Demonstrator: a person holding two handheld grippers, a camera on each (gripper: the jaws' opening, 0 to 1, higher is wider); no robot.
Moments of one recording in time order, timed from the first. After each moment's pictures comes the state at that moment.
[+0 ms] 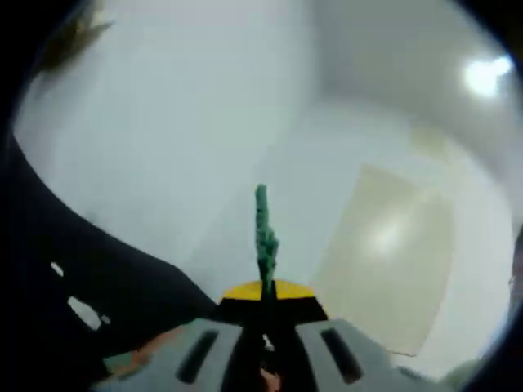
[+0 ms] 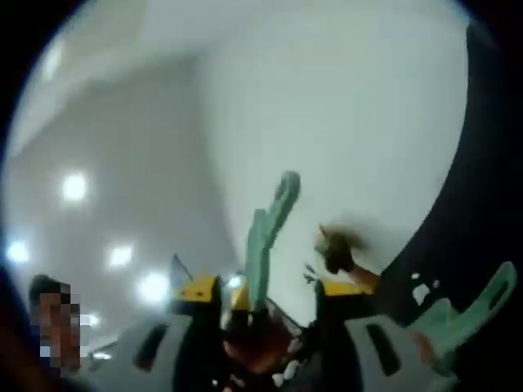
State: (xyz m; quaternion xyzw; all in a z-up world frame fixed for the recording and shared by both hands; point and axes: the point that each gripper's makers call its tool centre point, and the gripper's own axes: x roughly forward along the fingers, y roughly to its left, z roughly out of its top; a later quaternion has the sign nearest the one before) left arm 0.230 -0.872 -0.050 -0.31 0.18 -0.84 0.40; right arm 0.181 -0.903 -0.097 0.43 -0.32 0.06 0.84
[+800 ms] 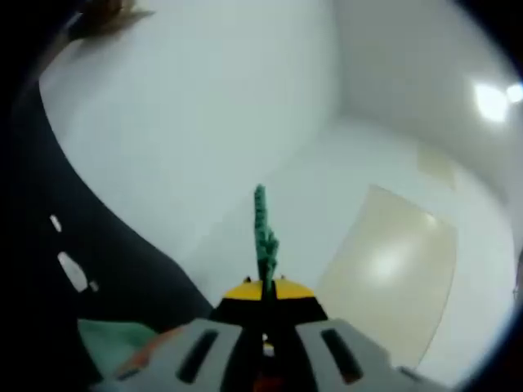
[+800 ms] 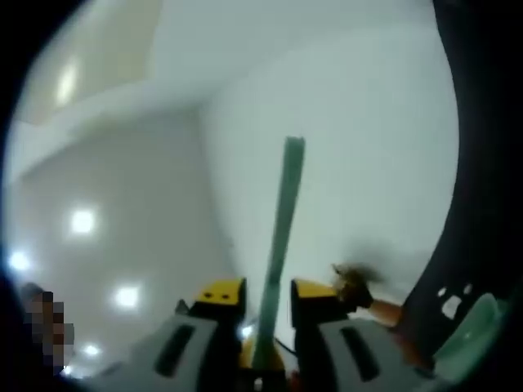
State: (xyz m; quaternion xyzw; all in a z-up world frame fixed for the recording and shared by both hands) left arm 0.231 -0.879 -0.078 -0.37 0.21 -0.80 0.42; right arm 0.185 -0.925 -0.080 0.44 -0.44 0.03 0.78
